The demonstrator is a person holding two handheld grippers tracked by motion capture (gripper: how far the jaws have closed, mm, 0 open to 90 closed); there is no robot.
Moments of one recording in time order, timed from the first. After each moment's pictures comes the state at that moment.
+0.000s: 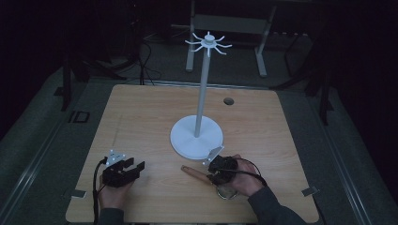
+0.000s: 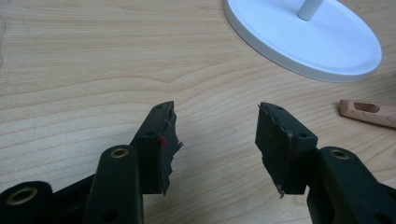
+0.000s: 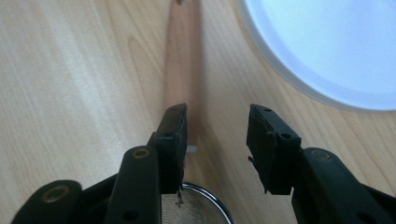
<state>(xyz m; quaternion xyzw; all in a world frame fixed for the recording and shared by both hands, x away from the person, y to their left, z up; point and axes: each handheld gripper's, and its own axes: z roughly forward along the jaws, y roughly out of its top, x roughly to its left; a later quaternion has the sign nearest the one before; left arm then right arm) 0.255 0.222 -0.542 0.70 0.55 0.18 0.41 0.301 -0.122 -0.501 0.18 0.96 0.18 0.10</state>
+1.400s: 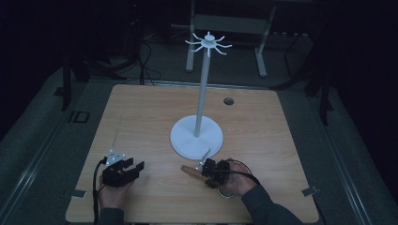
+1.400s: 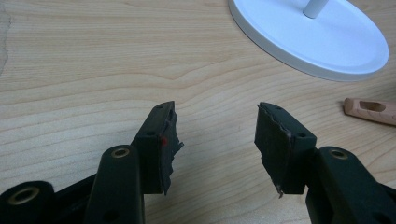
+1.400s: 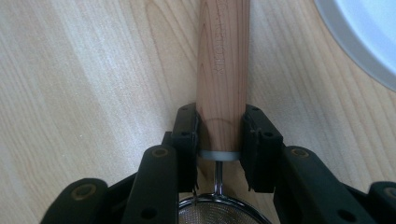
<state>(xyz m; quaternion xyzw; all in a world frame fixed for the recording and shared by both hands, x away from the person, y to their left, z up) 0.255 0.223 -0.543 0.70 0.56 0.18 0.40 0.305 -0.106 -0.524 0.18 0.98 0.11 0.04</state>
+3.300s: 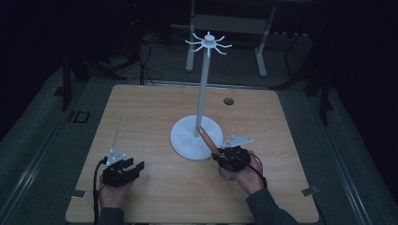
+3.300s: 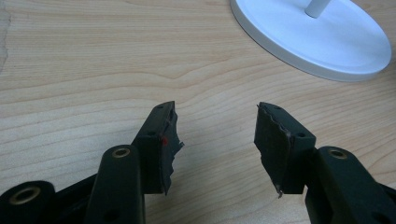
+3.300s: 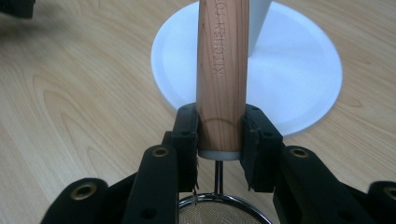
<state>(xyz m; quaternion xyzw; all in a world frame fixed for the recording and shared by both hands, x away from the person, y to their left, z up) 0.256 0.222 -0.543 0.70 0.56 0.18 0.40 0.317 -0.160 -0.486 0.34 0.85 0.37 0.15</state>
